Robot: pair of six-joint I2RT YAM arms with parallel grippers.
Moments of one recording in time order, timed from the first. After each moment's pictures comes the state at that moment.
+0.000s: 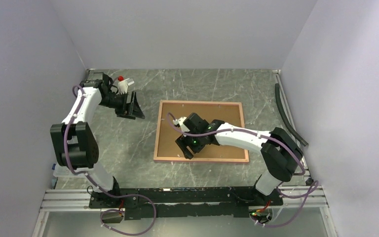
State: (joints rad) left arm 0.08 1.71 1.41 -1.05 0.83 0.25; right arm 0.87 1.62 1.03 -0.49 -0.17 0.13
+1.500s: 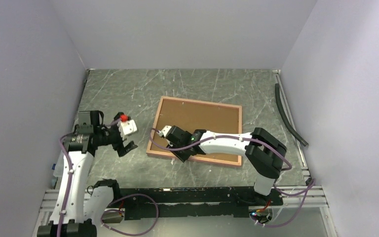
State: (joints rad) left arm 0.07 0.86 0.92 -0.98 0.80 0.99; right arm 1.10 1.75 1.09 -0.42 0.10 0.13
